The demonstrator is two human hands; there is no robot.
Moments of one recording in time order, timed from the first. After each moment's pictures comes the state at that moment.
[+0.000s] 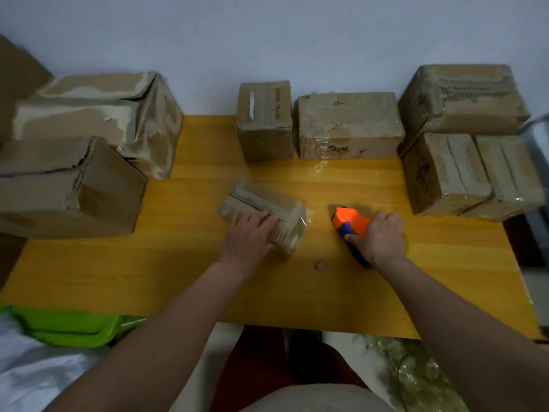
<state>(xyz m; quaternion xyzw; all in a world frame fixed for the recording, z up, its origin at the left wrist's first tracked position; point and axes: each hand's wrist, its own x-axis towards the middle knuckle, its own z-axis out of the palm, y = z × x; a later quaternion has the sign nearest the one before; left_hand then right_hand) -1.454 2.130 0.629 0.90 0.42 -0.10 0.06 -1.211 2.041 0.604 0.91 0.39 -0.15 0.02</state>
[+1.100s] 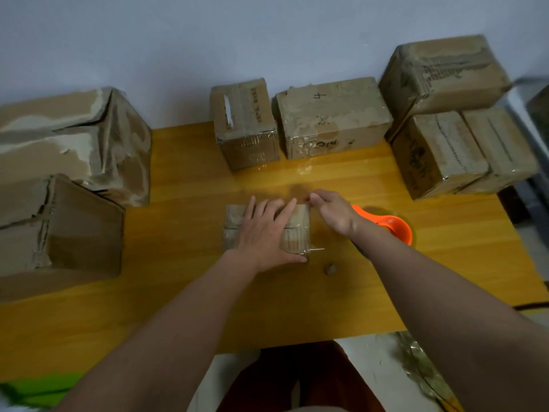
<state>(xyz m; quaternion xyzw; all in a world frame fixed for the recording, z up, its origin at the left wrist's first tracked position) -1.426 2.185 0.615 0.95 0.29 -0.11 0.09 -1.253 2.131 0.616 0.77 0.35 -0.44 -0.29</state>
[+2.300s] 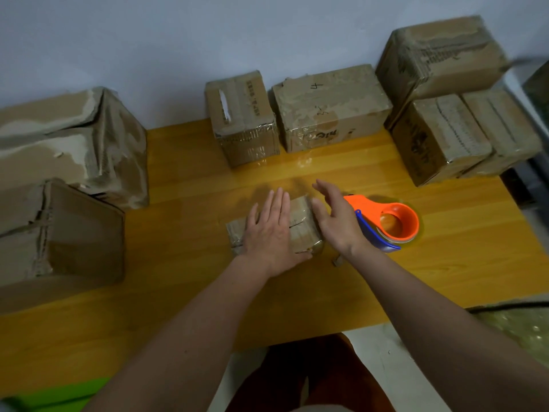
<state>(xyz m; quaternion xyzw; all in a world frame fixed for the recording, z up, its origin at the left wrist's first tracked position) -1.432 2.168 0.608 0.93 0.34 -0.12 0.09 -1.298 2.100 0.603 0.78 0.36 -0.29 -0.42</state>
